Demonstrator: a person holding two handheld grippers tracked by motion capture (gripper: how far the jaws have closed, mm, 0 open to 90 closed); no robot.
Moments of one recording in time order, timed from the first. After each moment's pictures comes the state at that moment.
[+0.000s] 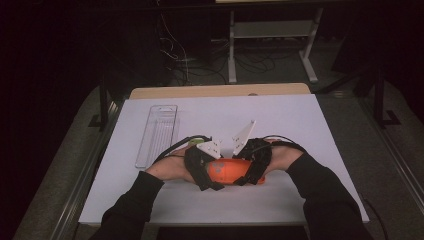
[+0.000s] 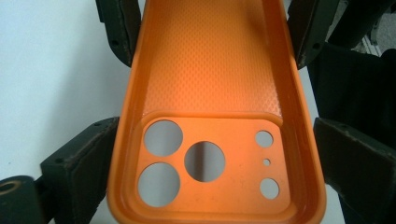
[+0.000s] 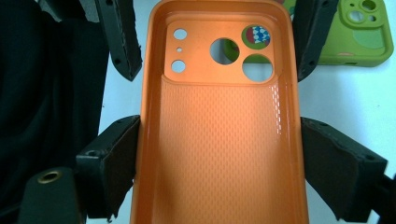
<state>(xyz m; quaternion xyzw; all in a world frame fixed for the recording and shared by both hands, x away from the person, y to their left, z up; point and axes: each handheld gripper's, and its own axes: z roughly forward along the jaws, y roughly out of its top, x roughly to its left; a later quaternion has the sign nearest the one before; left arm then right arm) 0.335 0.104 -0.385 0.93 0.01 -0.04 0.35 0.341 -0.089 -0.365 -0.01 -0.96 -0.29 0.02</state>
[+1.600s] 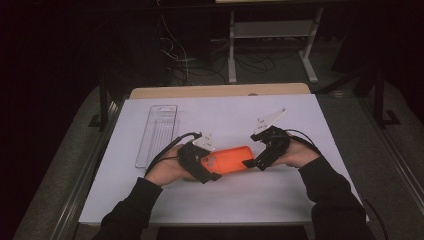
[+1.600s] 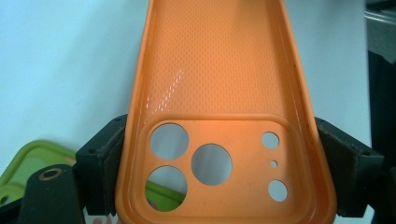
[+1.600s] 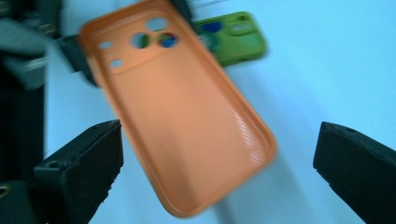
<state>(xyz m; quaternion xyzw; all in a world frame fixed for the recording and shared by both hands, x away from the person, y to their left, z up) 0.336 0.119 -0.382 0.93 0.13 0.02 0.34 0.356 -0.141 -0.362 -0.19 -0.91 -0.37 -0.05</state>
